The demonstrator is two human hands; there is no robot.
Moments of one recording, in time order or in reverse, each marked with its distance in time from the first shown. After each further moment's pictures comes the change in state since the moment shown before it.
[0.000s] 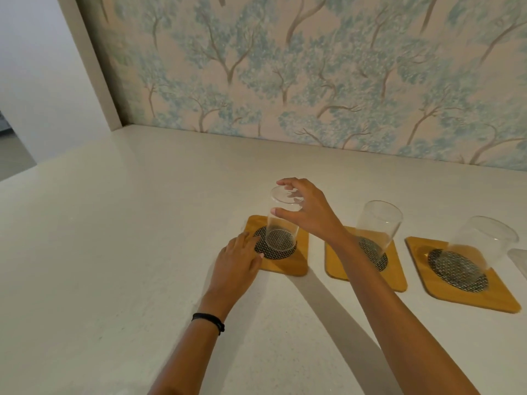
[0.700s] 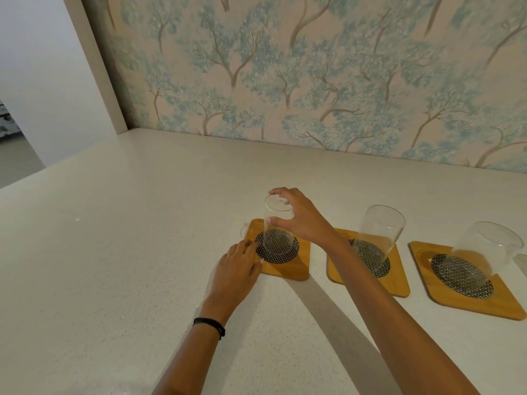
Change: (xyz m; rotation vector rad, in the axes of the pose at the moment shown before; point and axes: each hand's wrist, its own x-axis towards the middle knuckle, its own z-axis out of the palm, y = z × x) left_hand 0.000 -0.010 0.010 0.031 0.003 -0.009; right_hand 0.011 0.009 0.018 -0.079 -0.158 0.031
